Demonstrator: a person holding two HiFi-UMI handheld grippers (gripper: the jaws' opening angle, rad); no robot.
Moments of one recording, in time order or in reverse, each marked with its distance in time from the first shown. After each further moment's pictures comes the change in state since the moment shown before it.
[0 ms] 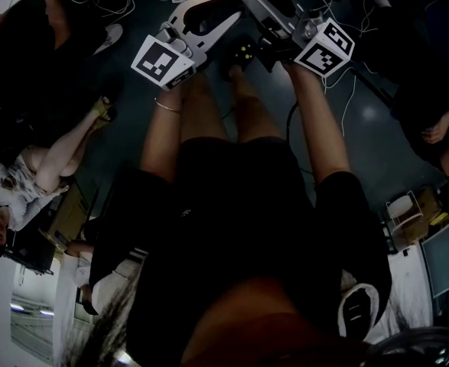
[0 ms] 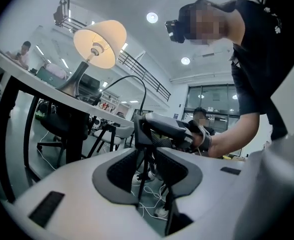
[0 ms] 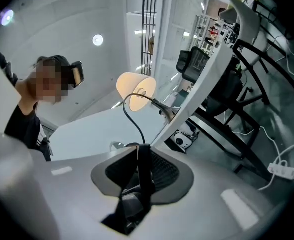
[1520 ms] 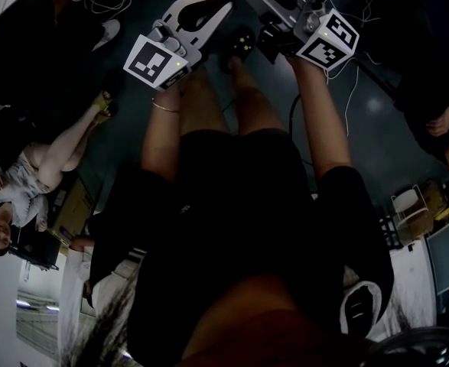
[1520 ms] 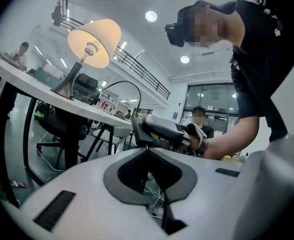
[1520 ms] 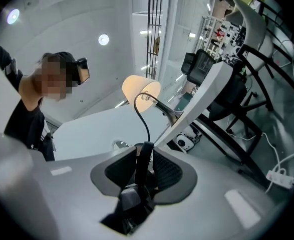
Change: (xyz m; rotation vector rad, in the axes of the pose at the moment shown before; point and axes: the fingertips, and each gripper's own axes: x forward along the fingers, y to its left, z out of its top) left arm -0.001 -0.019 0.006 0.026 0.008 -0.014; right arm -0.015 0.011 0.006 -0.049 0.003 0.041
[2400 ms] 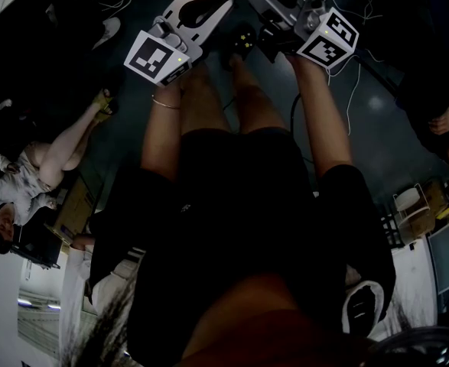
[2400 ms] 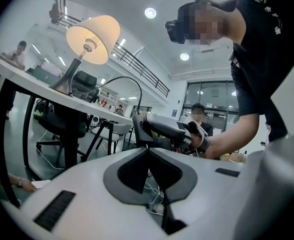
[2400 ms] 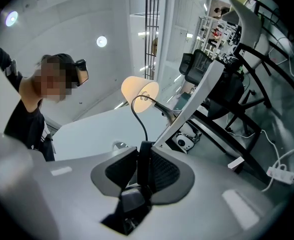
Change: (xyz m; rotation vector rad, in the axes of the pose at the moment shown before) left arm 0.004 0.002 -0.008 0.004 0.035 -0.006; right arm -0.004 -0.004 -0.003 0.021 -0.012 -0.007
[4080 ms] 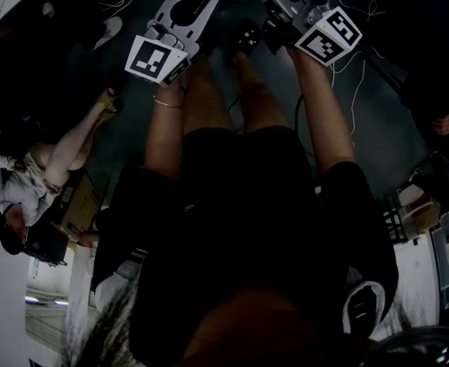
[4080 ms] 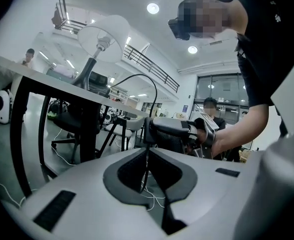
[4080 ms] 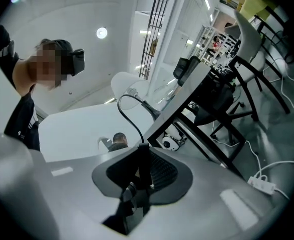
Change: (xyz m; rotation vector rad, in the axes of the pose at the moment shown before) left arm -0.013 0.035 -0.019 0.007 0.040 0.135; right arm -0.002 -0.036 -0.002 -0.083 0.006 -0.149
